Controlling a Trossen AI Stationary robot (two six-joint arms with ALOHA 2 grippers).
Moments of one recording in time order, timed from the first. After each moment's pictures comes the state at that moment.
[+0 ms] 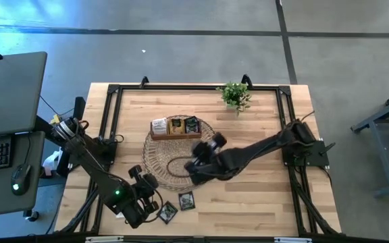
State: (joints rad) left arm -0.85 1.65 1.27 -1.05 -0.64 -1.29; right arm 0.32 1.98 1.69 -0.85 0.92 0.84
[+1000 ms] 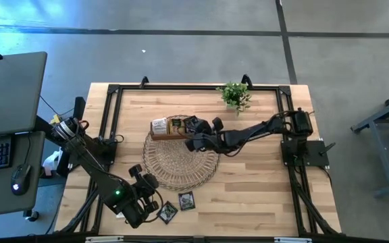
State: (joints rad) left arm -0.85 1.65 1.26 -1.05 -0.67 -1.26; right arm 0.04 1.94 1.18 0.00 0.76 0.64
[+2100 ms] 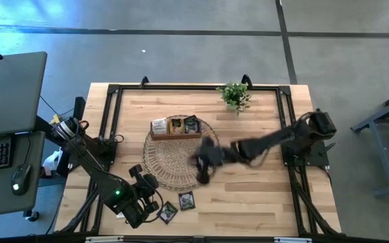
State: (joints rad) left arm -0.85 1.65 1.26 -1.04 -0.67 -1.26; right arm 0.26 1.71 1.18 0.03 0.22 0.39
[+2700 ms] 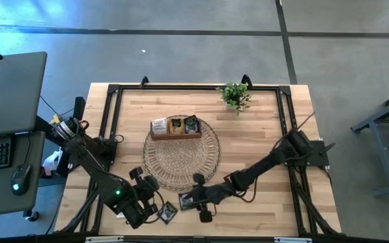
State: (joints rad) left arm -0.84 1.65 1.26 -1.01 -0.57 -1.25; right arm 0.48 2.05 1.18 0.44 0.19 0.28
